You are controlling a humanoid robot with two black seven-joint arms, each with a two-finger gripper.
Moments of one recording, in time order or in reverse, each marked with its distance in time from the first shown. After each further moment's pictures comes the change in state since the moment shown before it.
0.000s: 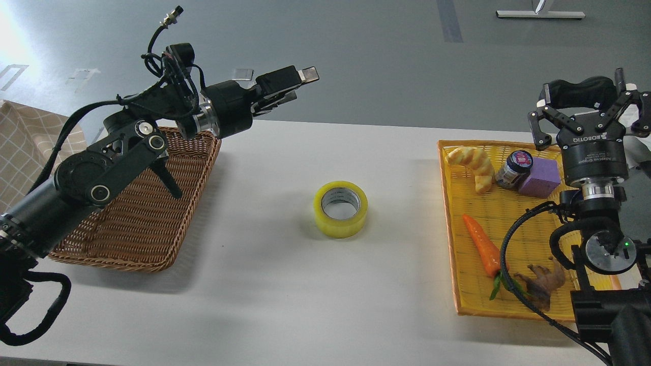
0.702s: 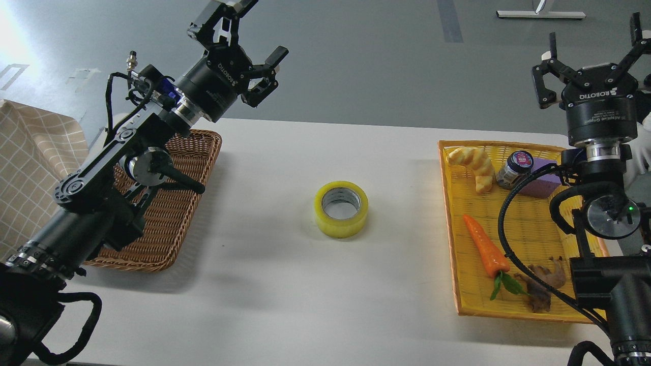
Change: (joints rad) left arm 0.126 -0.126 -0.268 0.045 -0.672 -0.085 0.001; right arm 0.126 0.005 -0.014 0.029 -0.002 0.001 0.002
